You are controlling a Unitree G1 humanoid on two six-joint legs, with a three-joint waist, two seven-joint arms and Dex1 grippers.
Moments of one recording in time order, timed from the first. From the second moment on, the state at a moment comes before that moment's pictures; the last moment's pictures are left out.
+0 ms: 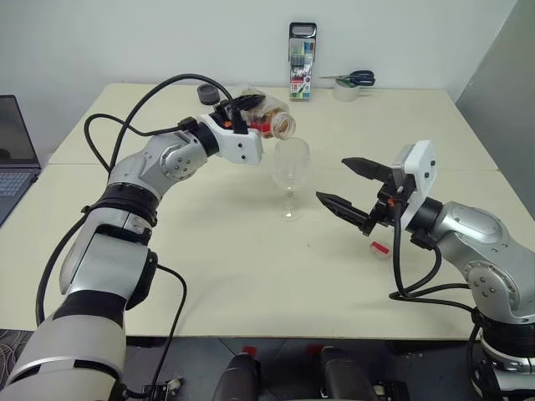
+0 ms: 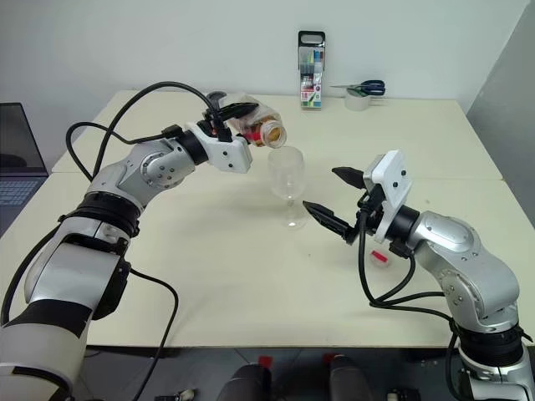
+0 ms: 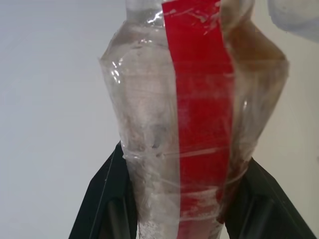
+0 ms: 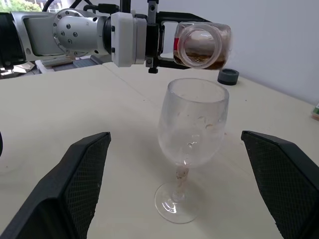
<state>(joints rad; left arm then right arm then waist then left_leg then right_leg) -1.19 0.60 -0.35 1.01 0.66 -0.84 -0.09 -0.42 -0.57 -0.05 -0.57 0.61 0.71 0.56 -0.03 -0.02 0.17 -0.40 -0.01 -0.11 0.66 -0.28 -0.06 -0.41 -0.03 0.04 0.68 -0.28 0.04</state>
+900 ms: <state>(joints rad) -1.27 0.63 -0.41 1.07 0.77 -0.84 0.08 -0.41 -0.52 0.00 -0.60 0.61 0.71 0.49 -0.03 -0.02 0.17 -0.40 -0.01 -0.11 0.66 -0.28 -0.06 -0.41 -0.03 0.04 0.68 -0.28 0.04</state>
